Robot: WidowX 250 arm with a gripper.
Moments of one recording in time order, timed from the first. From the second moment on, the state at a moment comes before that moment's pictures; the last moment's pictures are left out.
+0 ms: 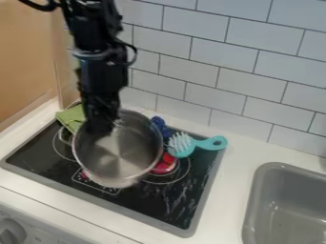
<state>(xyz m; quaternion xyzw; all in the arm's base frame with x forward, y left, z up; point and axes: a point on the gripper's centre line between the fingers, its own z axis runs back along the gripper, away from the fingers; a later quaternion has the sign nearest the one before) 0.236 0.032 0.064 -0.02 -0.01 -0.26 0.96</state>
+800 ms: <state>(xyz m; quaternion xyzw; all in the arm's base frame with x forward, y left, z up) 0.236 0.132 0.051 0.02 0.00 -0.12 0.99</state>
